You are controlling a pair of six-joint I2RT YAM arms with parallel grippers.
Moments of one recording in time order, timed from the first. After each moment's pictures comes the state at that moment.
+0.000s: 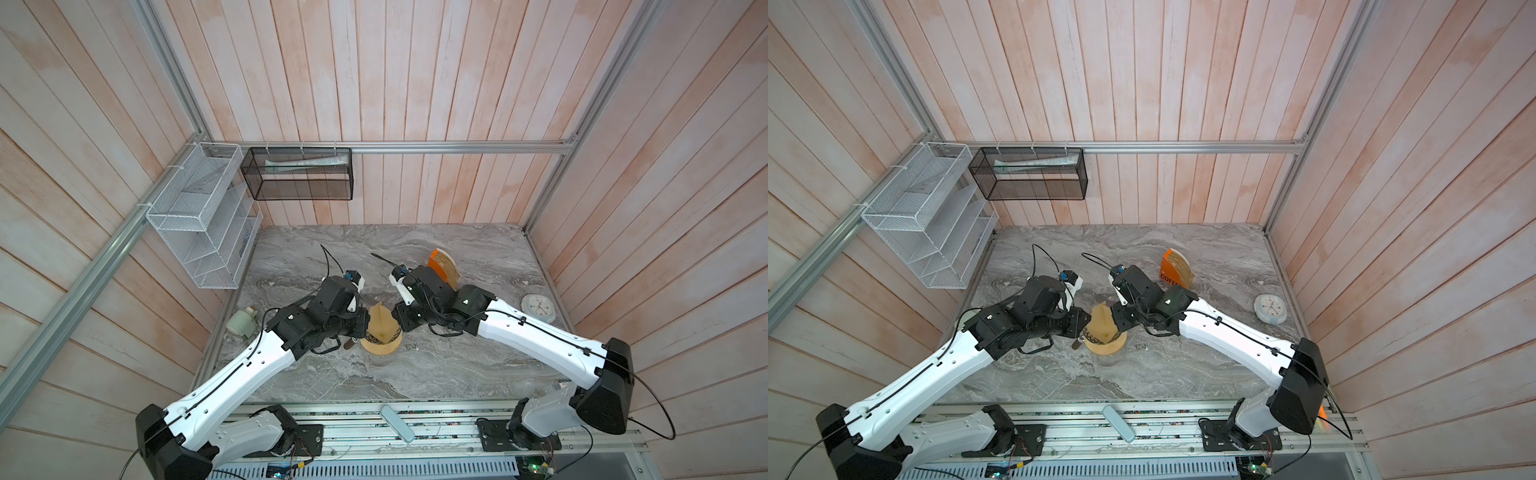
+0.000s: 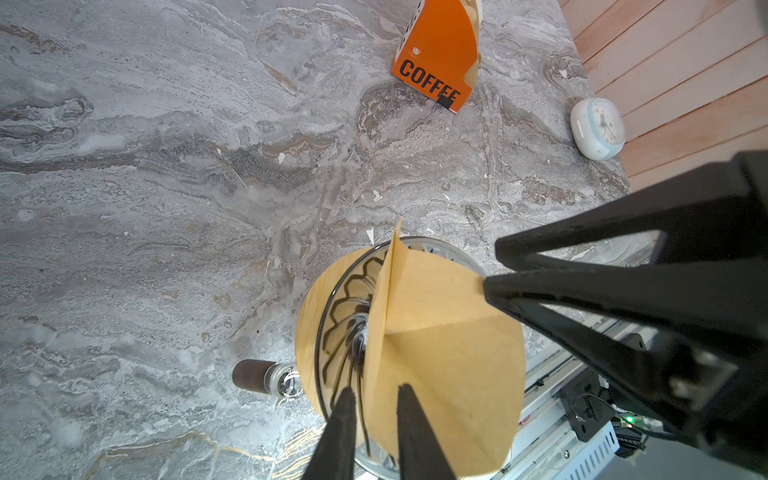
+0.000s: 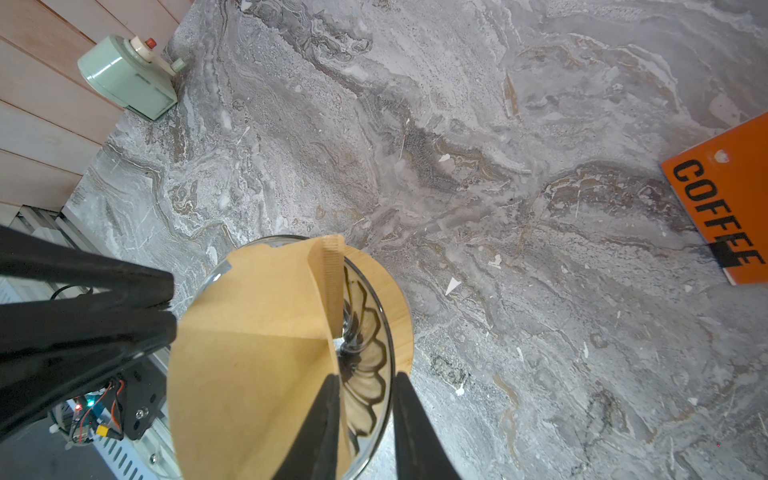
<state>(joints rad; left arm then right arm) -0.72 1.13 1.09 -0.79 0.04 -0.46 0.95 1.48 1.34 -0.73 0.03 0.40</state>
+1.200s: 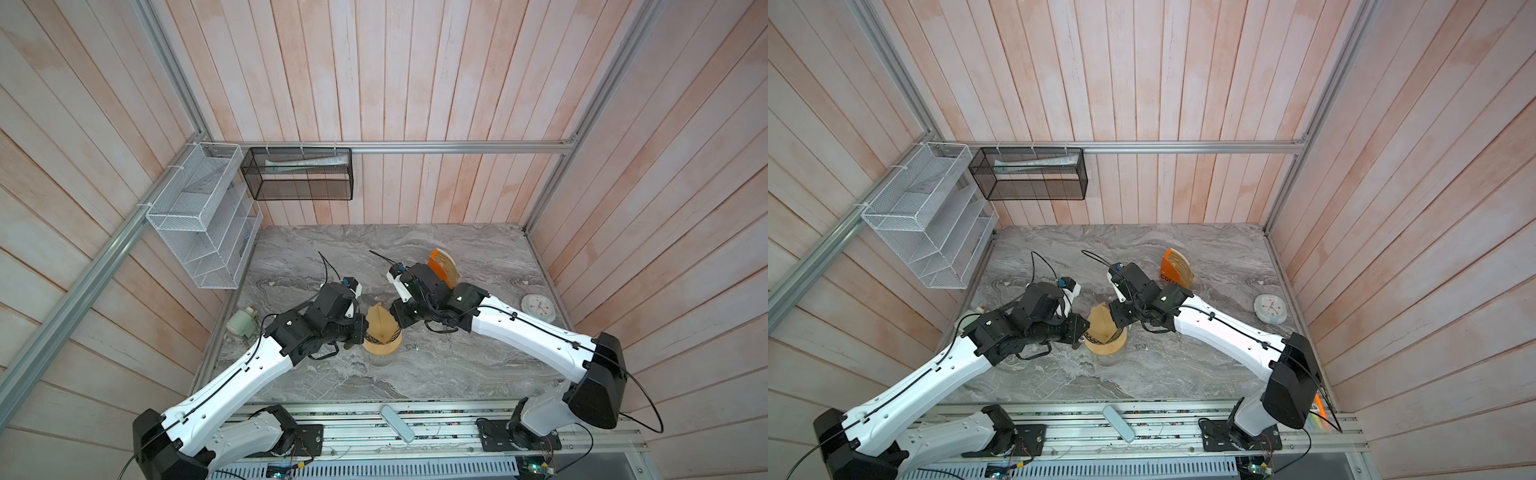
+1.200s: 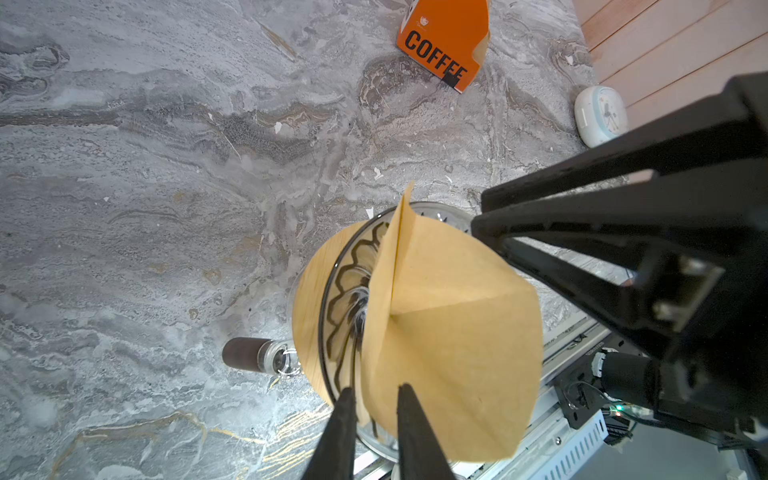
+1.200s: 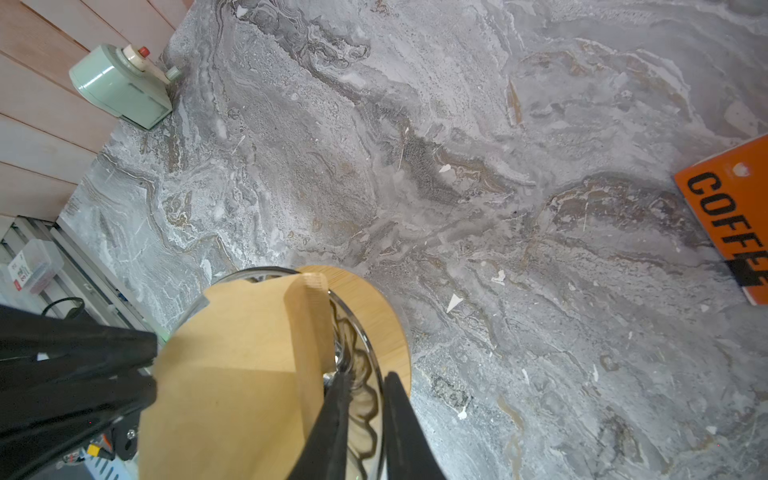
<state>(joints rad) -0.72 1.09 1.03 -0.79 0.07 -0.50 0.93 1.52 1.34 -0.68 0.01 0.39</state>
